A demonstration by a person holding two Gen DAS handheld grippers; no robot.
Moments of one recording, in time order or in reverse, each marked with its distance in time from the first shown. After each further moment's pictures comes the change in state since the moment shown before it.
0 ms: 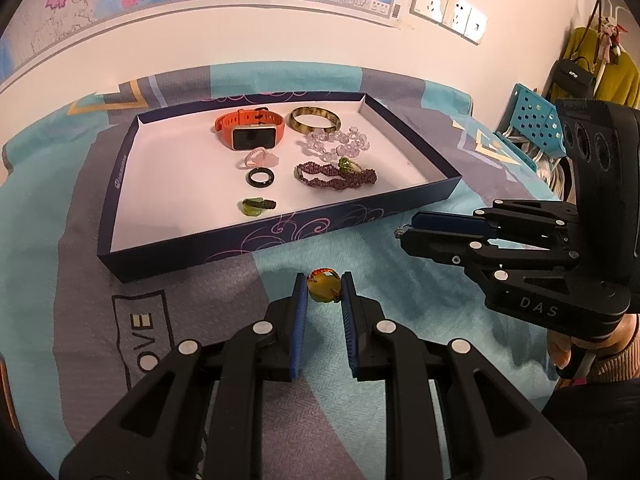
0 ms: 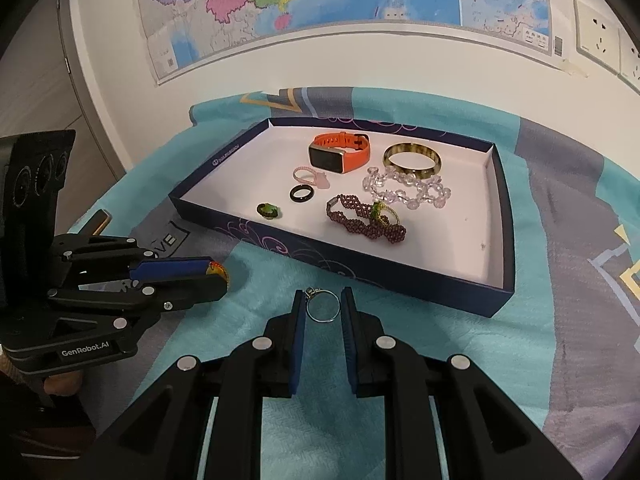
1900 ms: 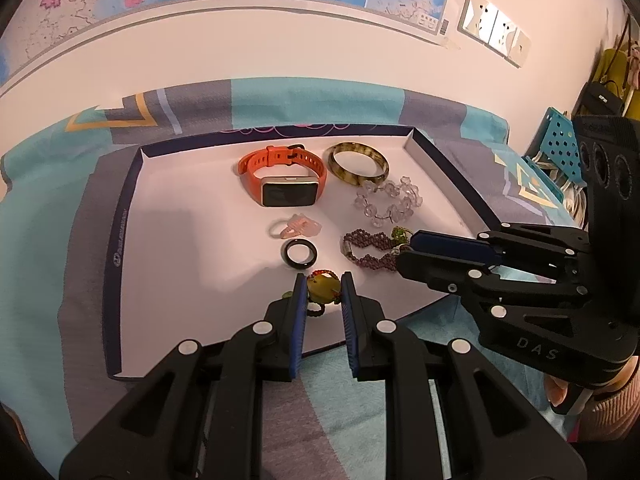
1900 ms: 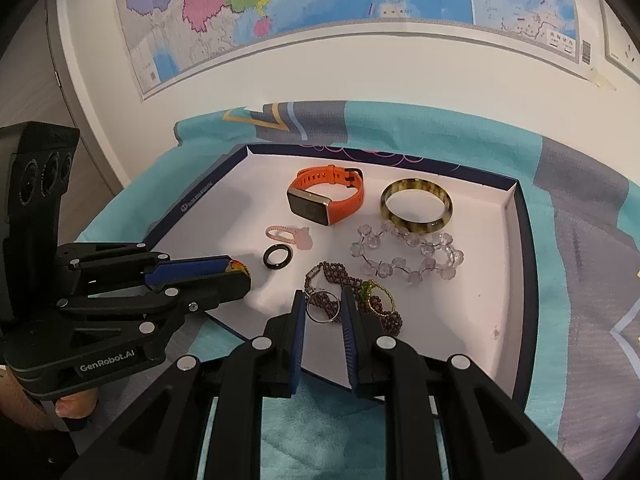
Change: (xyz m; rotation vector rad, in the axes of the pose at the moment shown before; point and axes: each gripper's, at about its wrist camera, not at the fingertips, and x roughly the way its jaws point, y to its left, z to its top) left arm 0.040 0.029 0.056 -0.057 -0.004 0.053; right arm 0.042 -0.017 0.053 0.022 0.005 0.017
